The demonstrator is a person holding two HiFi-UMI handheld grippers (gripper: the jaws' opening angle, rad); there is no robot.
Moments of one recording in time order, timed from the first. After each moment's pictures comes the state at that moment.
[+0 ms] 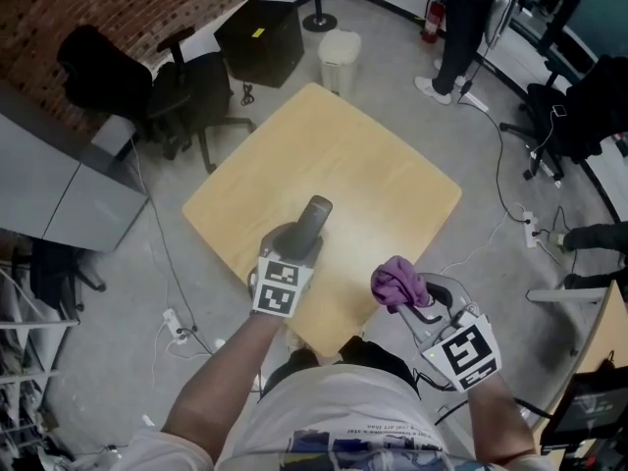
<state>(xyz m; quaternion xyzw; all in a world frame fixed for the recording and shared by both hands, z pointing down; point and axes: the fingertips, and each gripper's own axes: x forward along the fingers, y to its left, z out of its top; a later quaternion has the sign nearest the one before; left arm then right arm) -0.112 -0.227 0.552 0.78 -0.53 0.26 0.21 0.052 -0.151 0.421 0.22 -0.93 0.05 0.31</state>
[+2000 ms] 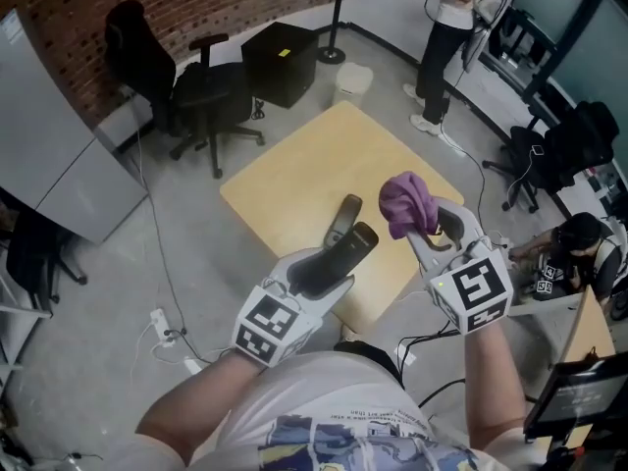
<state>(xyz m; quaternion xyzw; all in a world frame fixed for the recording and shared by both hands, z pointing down) -0.139 -0.081 0.400 0.89 -0.41 0.08 0.16 -0.078 -0.167 0.301 0.31 -0.91 -0.12 0.25</state>
